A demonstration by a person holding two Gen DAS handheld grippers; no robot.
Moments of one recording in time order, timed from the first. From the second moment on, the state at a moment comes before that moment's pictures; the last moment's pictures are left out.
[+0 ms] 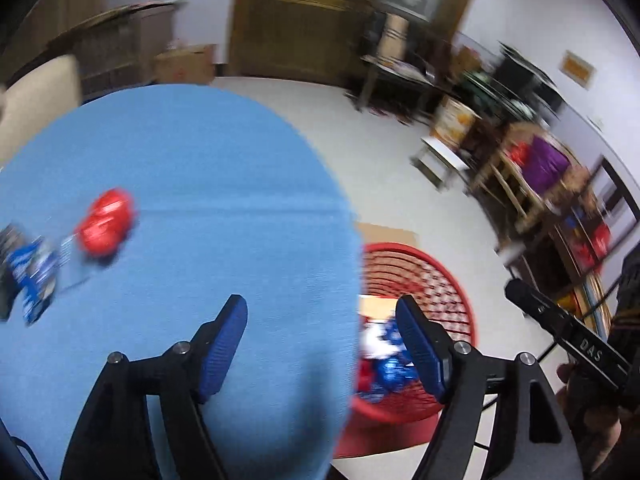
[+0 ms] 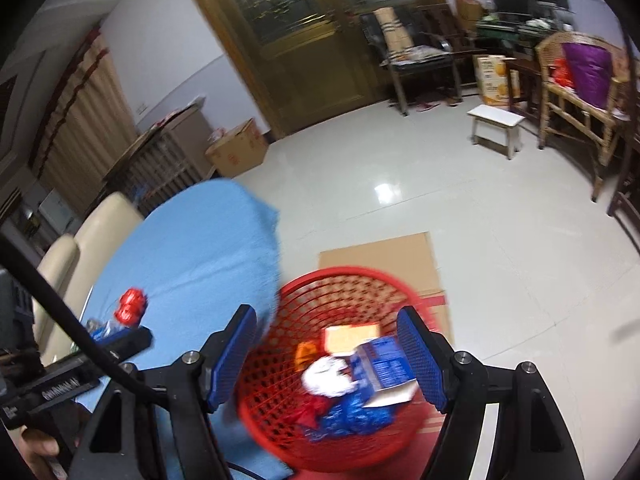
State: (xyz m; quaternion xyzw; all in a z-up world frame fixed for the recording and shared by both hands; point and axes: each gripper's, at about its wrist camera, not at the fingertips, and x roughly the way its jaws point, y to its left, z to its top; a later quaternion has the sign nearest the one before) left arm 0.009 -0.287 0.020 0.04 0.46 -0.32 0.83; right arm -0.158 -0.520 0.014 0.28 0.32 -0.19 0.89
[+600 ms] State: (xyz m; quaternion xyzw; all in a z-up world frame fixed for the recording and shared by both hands) left arm 0.033 -0.068 -0.031 -0.09 0.49 -0.12 0.86; right arm -0.067 -0.370 0.012 0.17 0.40 -0.03 0.90
